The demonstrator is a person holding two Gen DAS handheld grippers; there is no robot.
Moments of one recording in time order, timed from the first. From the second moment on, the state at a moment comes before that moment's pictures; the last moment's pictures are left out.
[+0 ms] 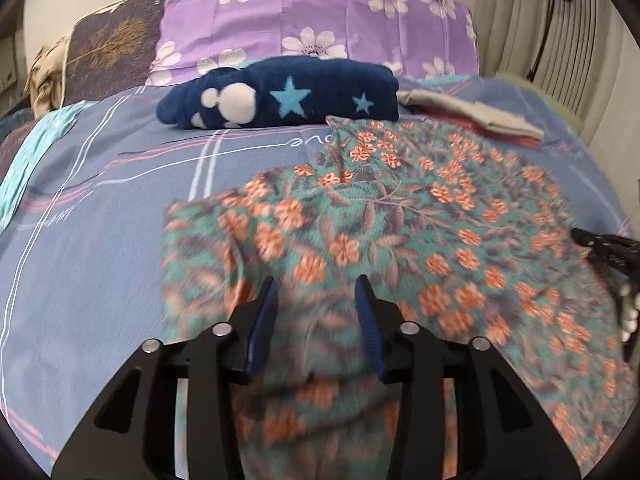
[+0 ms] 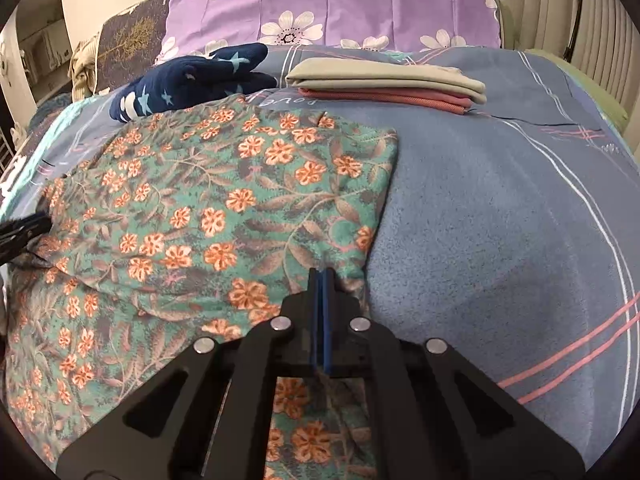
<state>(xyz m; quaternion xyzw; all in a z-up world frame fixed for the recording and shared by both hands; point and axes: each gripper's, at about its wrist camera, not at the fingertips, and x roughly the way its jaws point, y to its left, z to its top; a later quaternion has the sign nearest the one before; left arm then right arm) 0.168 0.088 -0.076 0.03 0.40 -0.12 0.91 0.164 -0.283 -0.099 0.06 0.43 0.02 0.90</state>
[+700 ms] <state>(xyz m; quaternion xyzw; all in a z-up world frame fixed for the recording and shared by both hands) 0.014 0.138 -0.096 0.00 0.43 -0.22 0.87 0.035 -0.317 -0.076 0.10 0.44 0.09 0.89</state>
